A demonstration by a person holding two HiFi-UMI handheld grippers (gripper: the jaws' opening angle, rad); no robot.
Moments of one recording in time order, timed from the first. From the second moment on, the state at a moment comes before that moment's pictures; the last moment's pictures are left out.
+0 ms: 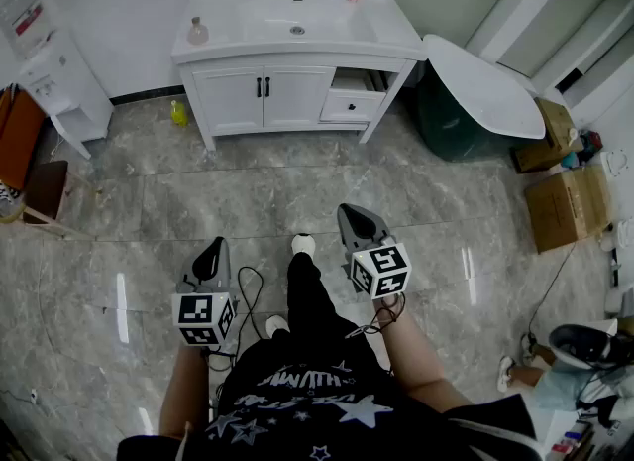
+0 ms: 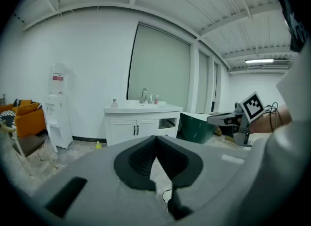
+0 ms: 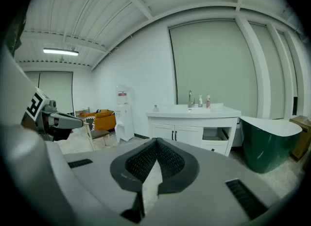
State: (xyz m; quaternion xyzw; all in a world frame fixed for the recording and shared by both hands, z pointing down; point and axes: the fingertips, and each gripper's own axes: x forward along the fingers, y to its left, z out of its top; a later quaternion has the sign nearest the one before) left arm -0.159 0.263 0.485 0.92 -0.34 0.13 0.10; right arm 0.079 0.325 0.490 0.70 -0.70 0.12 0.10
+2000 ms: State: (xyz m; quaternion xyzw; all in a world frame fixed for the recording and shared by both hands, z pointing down) left arm -0.062 -0.178 0.475 0.85 -0.50 0.12 0.13; right arm 0.186 -0.196 0.471 0.56 -0.81 0.15 0.03
